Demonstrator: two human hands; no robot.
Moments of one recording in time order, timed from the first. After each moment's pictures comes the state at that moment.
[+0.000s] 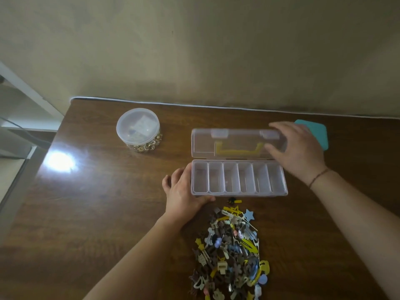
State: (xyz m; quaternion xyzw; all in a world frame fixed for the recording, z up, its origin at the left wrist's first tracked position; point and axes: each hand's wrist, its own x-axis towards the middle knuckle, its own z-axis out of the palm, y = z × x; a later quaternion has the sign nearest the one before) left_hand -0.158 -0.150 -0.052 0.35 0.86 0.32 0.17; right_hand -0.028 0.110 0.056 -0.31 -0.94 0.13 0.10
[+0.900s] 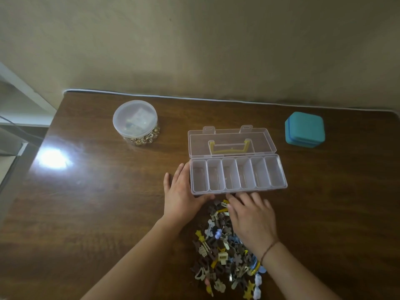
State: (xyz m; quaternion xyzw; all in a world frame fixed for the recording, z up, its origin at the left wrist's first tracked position) left_hand -0.144 -0.163 -0.060 0.35 0.86 0.33 0.15; right_hand 0.023 -0.052 -0.031 -0.29 -0.96 0.06 -0.02
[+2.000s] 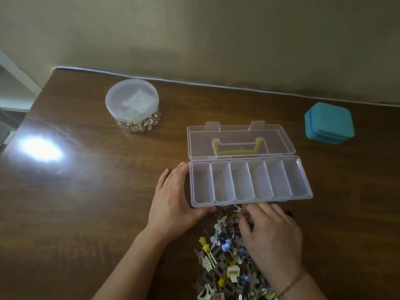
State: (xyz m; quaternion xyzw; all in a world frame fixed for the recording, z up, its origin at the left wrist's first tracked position) left_hand -0.151 -0.193 -0.076 0.40 0.83 0.36 0.14; right_hand 0.020 -0.074 -0.021 -0.34 -0.93 0.11 0.02
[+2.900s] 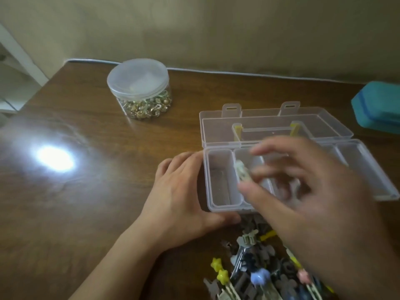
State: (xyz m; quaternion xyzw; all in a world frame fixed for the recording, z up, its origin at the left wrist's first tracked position) left_hand -0.164 -0.195 -0.087 0.48 0.82 0.29 0.07; right_hand -0.032 -0.063 -0.008 -0.18 -0.92 0.29 0.16
